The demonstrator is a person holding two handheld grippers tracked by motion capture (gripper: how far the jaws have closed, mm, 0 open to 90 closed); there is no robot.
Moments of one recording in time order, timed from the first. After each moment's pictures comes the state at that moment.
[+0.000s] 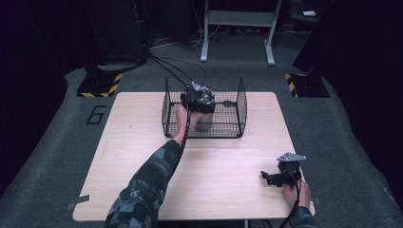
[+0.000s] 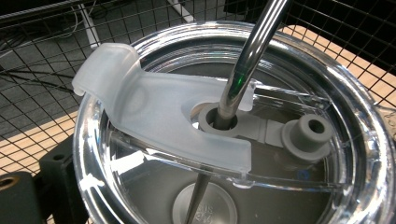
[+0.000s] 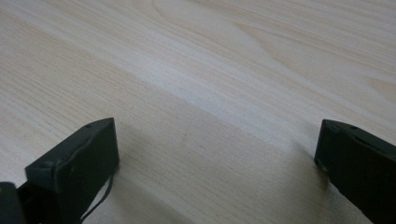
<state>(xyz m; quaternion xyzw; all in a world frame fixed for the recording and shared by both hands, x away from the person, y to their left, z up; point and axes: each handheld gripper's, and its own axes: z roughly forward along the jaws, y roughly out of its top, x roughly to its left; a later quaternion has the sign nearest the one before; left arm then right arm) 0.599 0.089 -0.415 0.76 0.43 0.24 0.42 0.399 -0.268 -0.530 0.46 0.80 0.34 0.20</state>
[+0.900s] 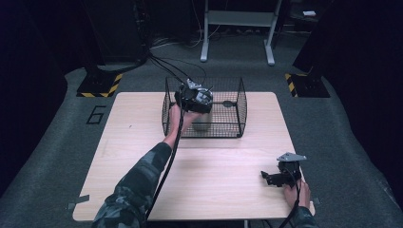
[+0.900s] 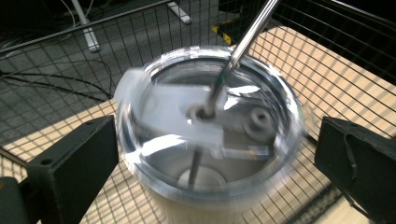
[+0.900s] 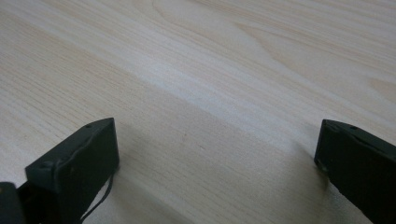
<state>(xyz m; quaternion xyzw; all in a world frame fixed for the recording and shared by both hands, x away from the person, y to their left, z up) 0.573 0.107 -0.383 0.78 0.41 0.23 0.41 0.399 -0.268 -0.530 0.46 0.80 0.34 0.20</state>
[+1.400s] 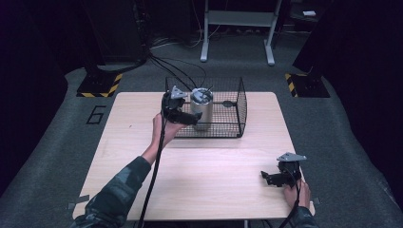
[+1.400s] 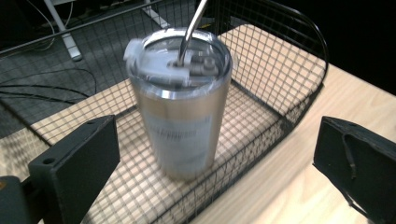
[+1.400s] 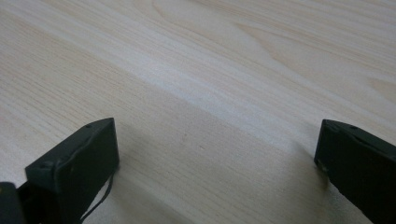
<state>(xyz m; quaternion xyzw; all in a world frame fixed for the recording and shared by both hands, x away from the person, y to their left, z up) 0.505 0.151 -0.362 0.79 0.38 0.21 0.44 0.399 -0.268 -0.530 0.46 0.80 0.34 0.20</state>
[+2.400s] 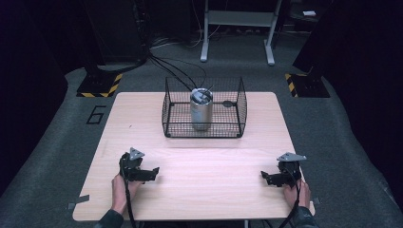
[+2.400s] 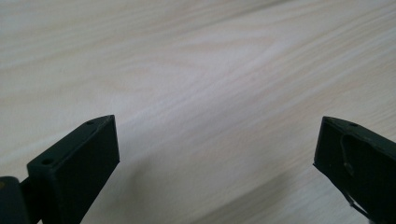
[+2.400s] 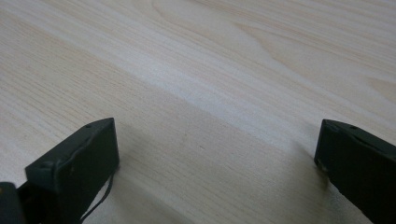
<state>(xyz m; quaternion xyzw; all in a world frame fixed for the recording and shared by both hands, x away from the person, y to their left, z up) 0.392 0.280 -0.516 0.78 0.50 0.20 0.33 0.399 -0.268 -0.530 0.46 0.80 0.34 0.20</state>
